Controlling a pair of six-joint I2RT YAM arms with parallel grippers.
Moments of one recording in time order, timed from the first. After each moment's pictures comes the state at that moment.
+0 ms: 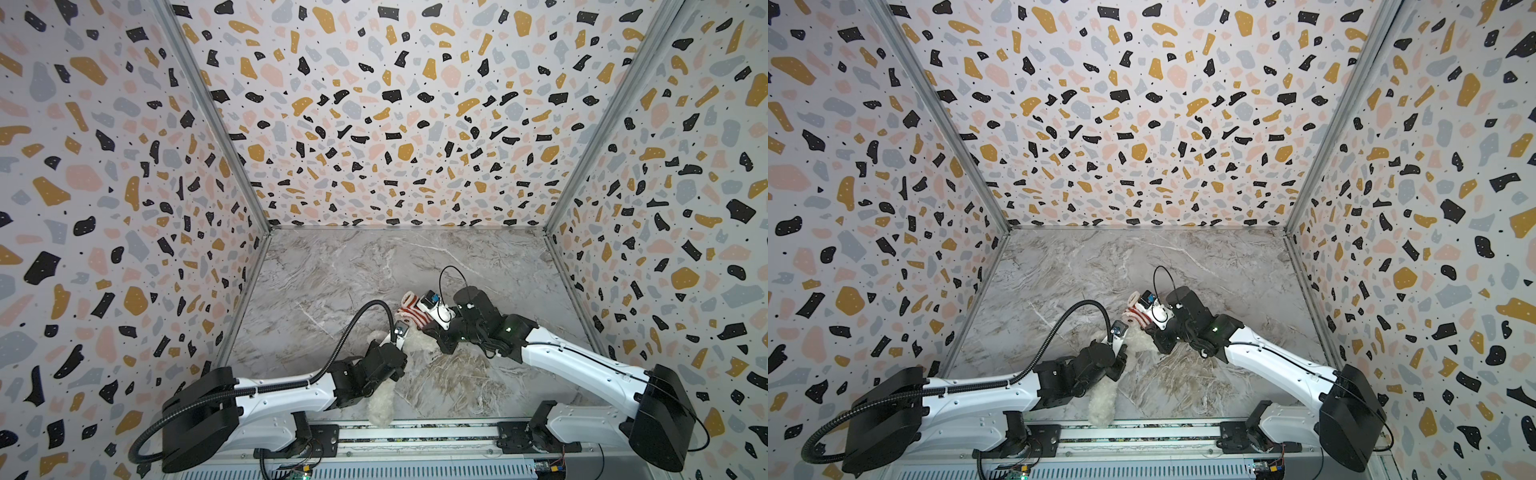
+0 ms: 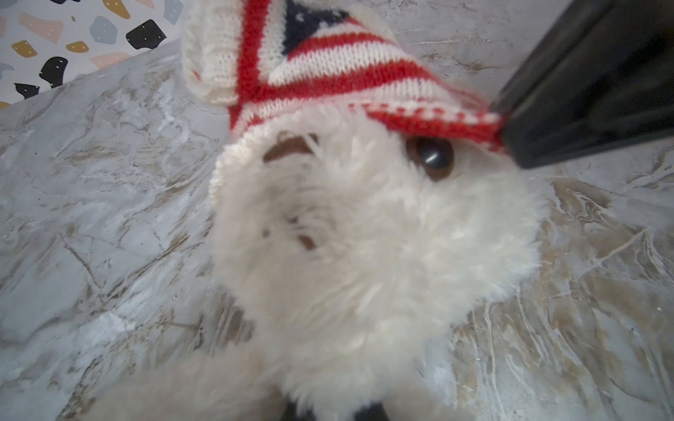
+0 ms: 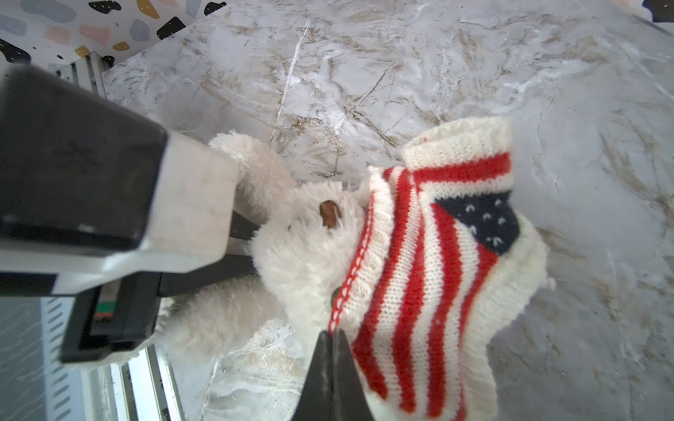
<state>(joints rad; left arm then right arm) -1.11 1.20 0.46 0.08 -0.45 -0.28 0.83 1.23 0.85 -0.34 -0.28 -0.06</state>
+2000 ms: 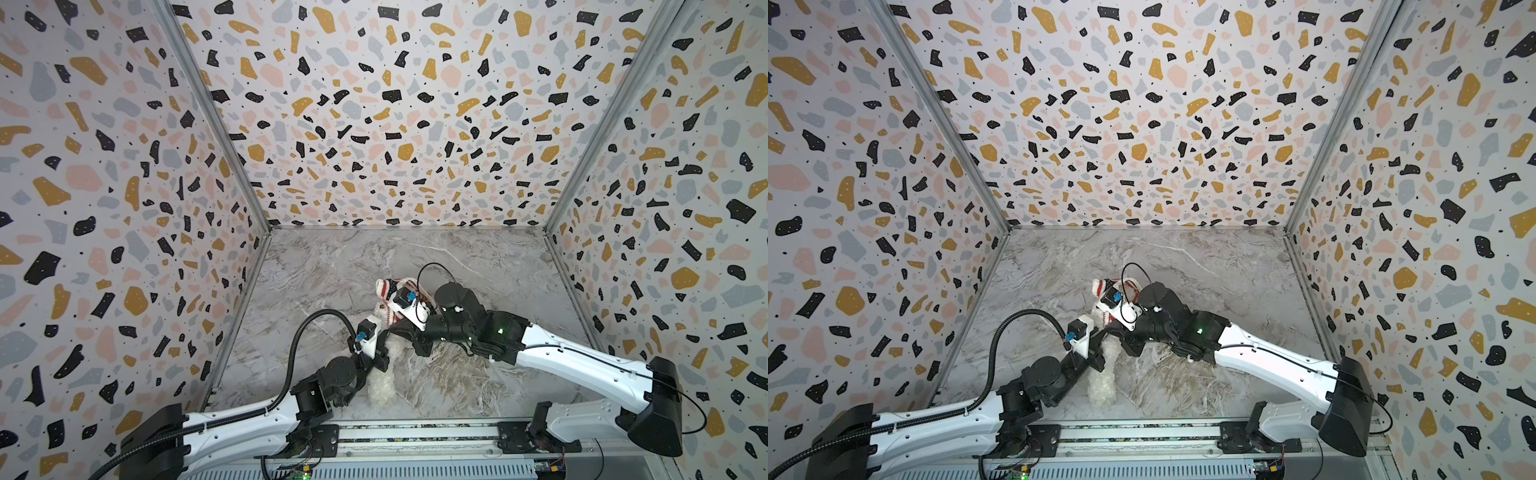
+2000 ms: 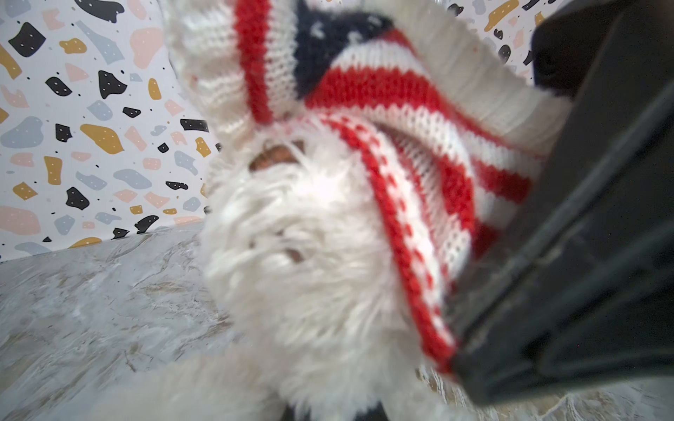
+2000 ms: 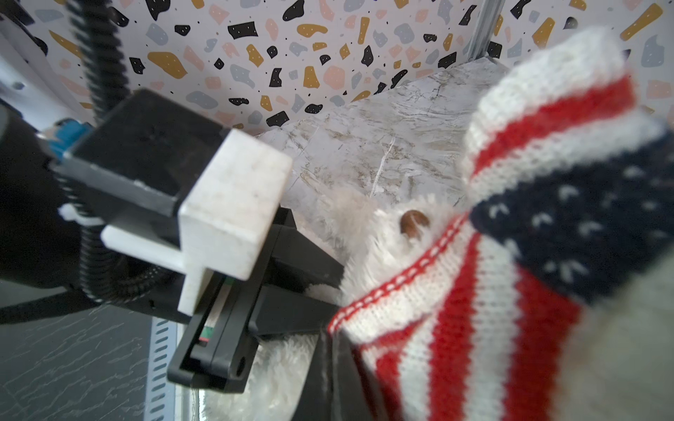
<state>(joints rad) -1.11 0.83 0.22 0.58 -0.53 -0.08 1.05 1.28 1.10 -0.31 -0.27 -0.02</state>
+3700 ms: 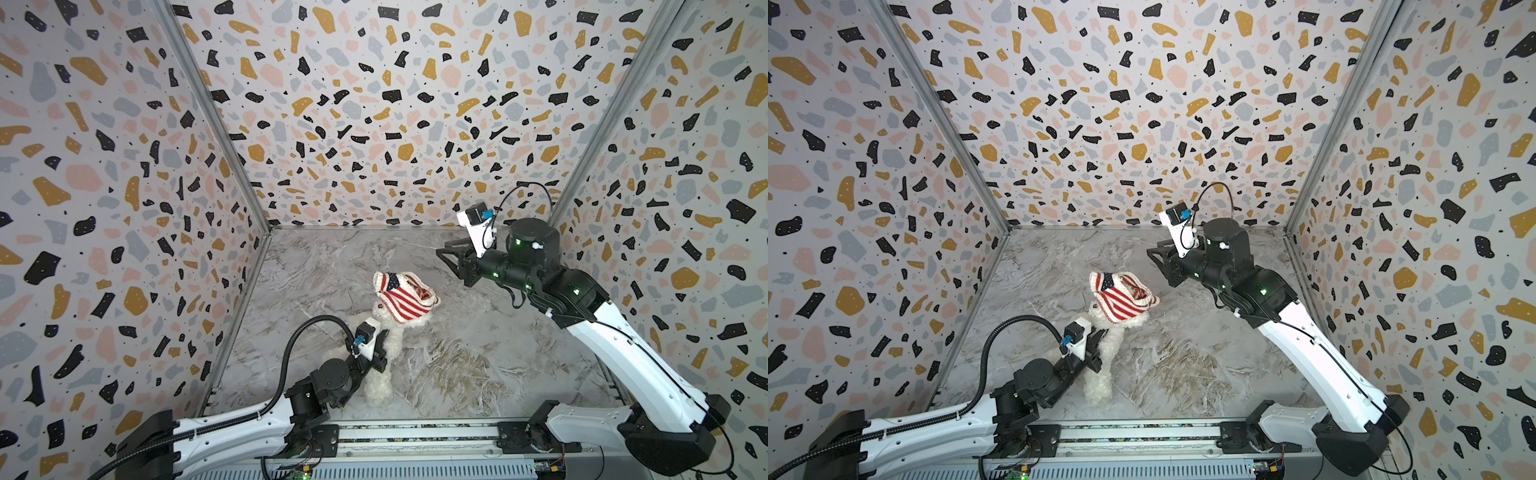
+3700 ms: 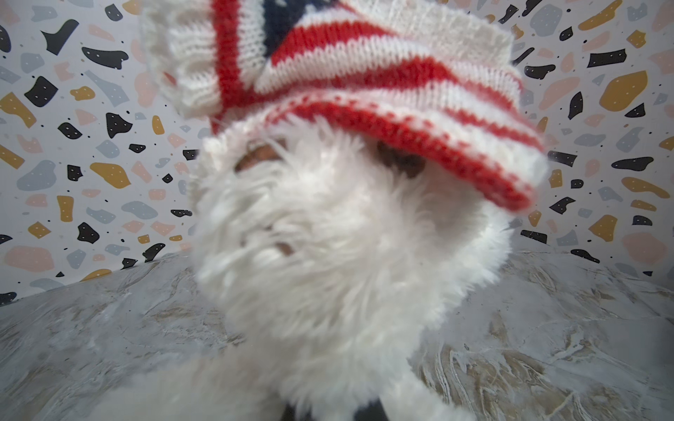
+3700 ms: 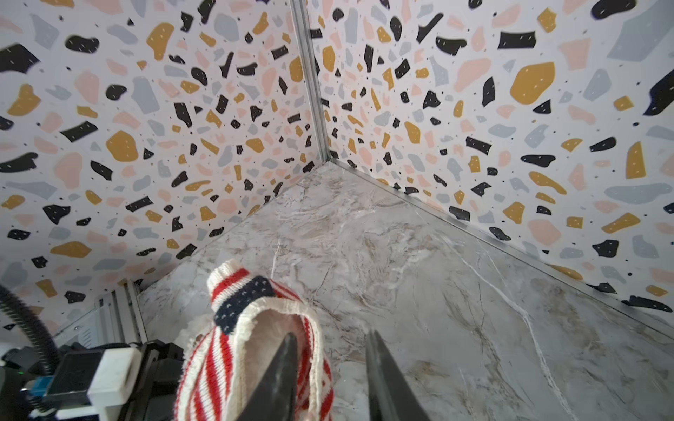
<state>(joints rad) -1.12 0.75 0.22 0.55 -0.53 0.01 0.70 1.26 1.54 -0.61 -0.23 0.08</state>
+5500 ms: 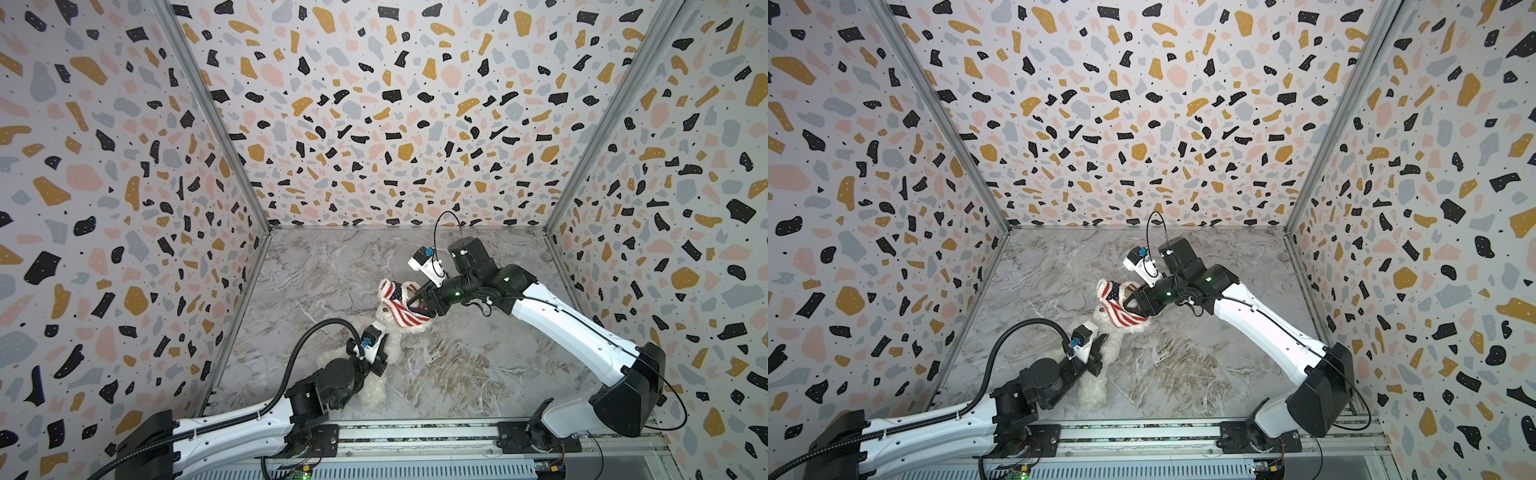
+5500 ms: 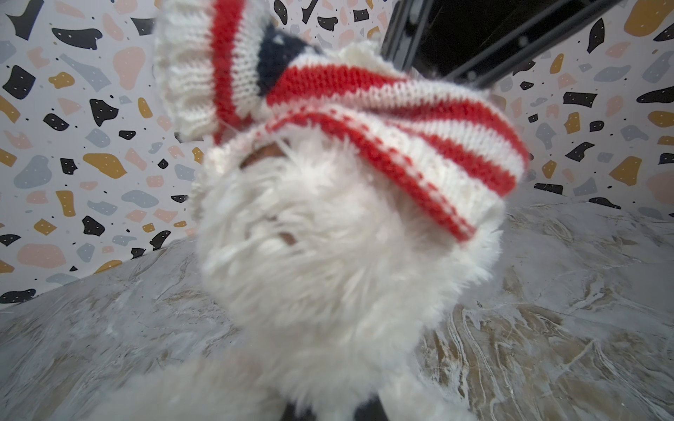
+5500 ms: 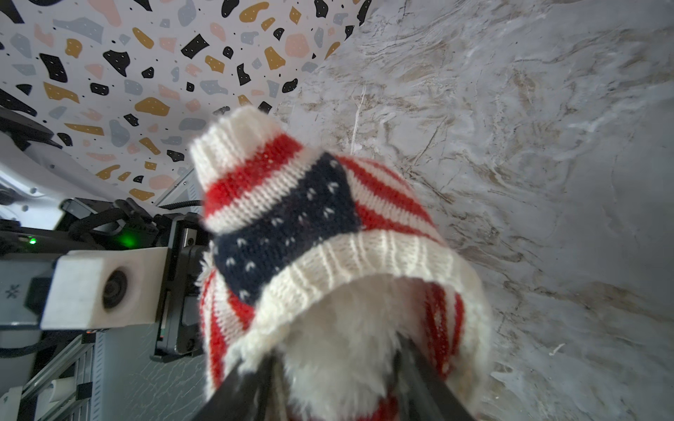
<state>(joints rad) -1.12 0.75 0.22 0.46 -0.51 0.05 0.72 1.45 1.39 -0.69 -0.61 0.08</state>
